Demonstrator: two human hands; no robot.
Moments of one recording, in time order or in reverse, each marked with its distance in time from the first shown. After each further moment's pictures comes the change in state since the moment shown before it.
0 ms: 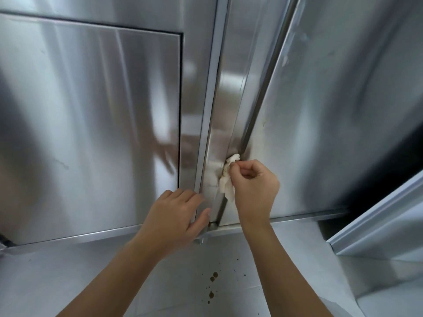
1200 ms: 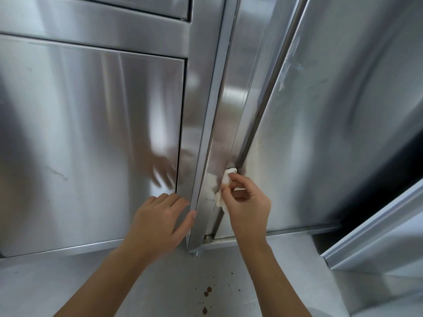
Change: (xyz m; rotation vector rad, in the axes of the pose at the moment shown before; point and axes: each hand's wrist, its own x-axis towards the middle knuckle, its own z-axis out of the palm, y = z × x) left_hand 0.003 -0.021 -0.009 0.006 0.113 -0.061; right_hand -0.009 0.002 -0.004 0.008 -0.123 -0.153
